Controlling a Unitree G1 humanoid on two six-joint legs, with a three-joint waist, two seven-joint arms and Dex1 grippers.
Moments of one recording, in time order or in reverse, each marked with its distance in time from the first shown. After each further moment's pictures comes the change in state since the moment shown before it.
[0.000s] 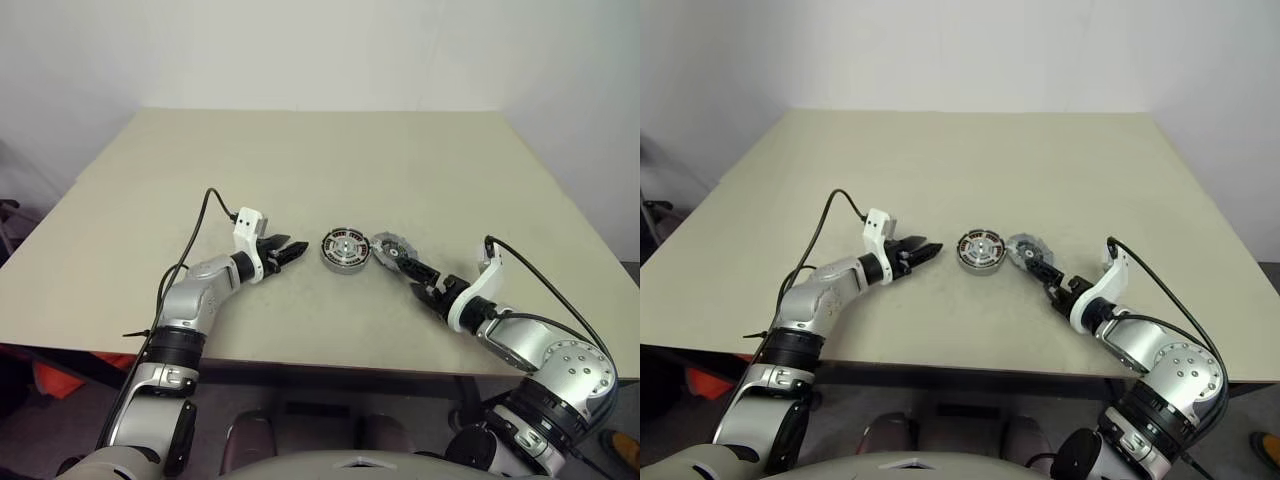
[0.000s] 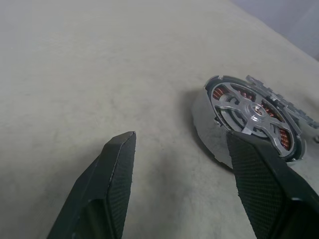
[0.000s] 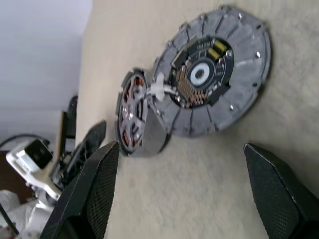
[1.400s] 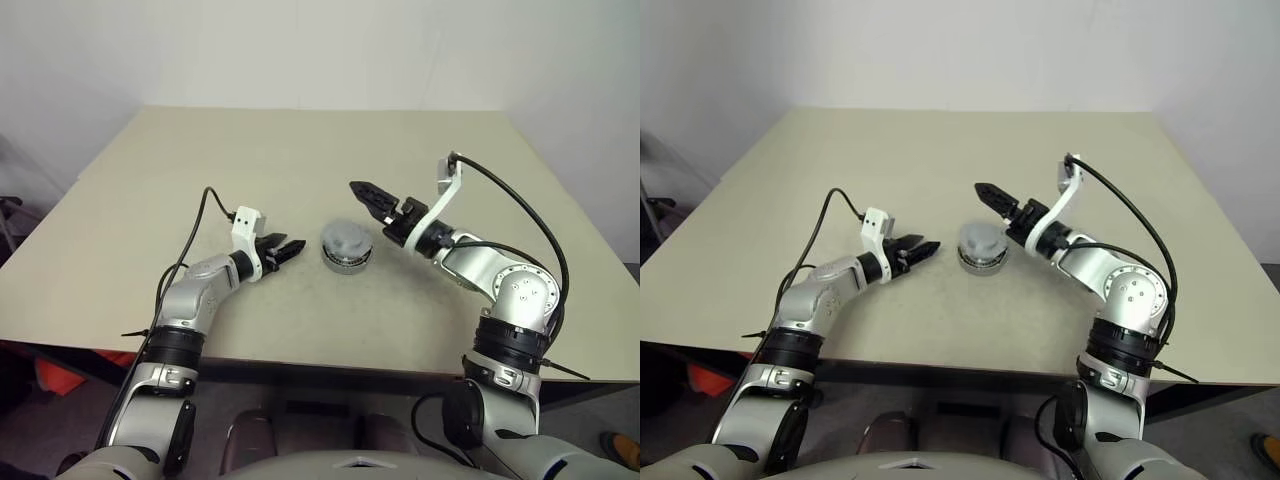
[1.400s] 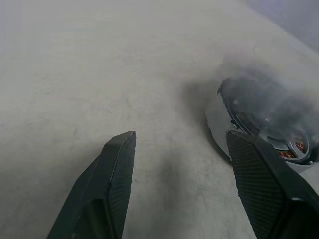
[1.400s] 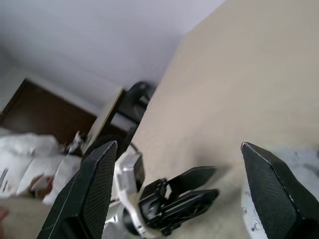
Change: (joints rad) left arm -0.001 0.003 0.001 -0.006 0.001 -0.001 0.032; right arm -0.210 -0.089 0.436 0.077 0.135 -0.334 0.102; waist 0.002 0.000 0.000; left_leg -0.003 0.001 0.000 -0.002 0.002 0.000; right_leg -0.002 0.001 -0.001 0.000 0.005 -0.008
